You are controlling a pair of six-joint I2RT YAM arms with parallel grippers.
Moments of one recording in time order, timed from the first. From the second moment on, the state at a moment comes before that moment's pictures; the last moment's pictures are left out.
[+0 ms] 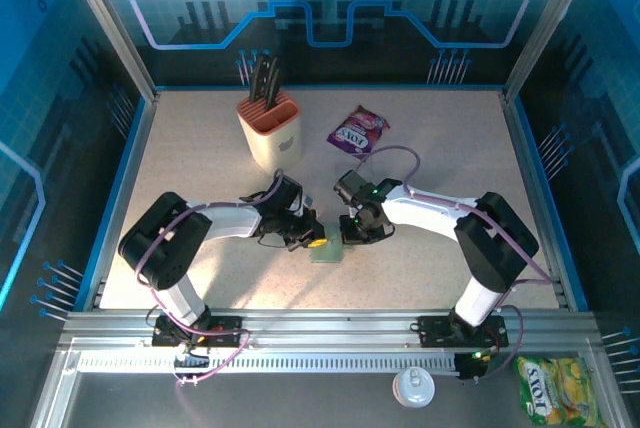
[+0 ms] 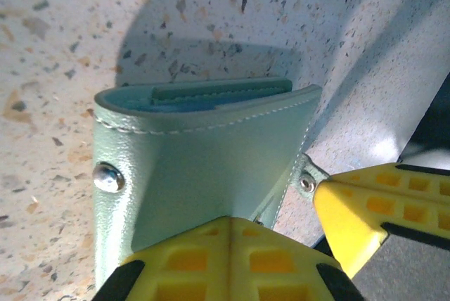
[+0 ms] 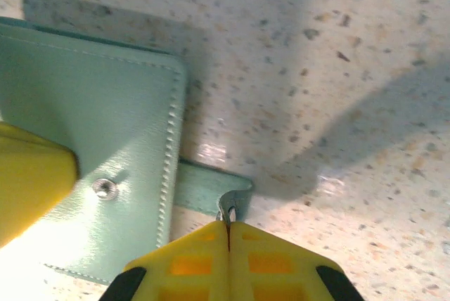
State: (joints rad) left arm -0.57 1.70 0.74 -0.07 0.61 -1.03; right arm 0.74 1.69 1.03 -0.72 -0.12 0.64
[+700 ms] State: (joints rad) left arm -0.57 1.69 0.76 -0.09 0.61 -1.00; right arm 0.66 1.65 1.00 -0.65 -0.23 0.62
